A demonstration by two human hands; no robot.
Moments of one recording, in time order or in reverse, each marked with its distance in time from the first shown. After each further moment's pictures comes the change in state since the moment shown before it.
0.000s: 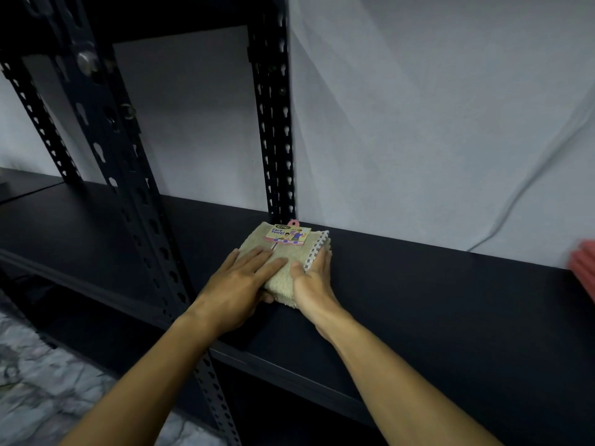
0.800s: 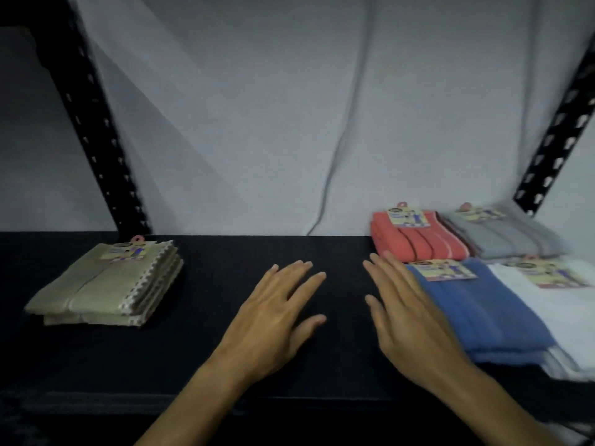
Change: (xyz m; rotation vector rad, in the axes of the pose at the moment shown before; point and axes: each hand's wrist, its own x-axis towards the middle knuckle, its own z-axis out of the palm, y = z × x) left_hand 0.040 0.274 -0.003 -0.281 0.325 0.445; right_hand -0.197 0.069 -0.289 -1.040 0.570 -0.420
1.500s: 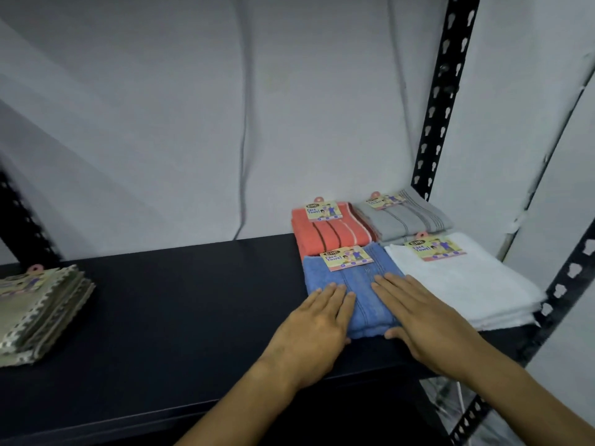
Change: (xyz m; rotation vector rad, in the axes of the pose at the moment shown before) left_hand 0.071 0.145 0.080 0.169 -0.147 0.337; right_hand -0.081 0.165 -0.051 -0.349 -0.189 -0.169
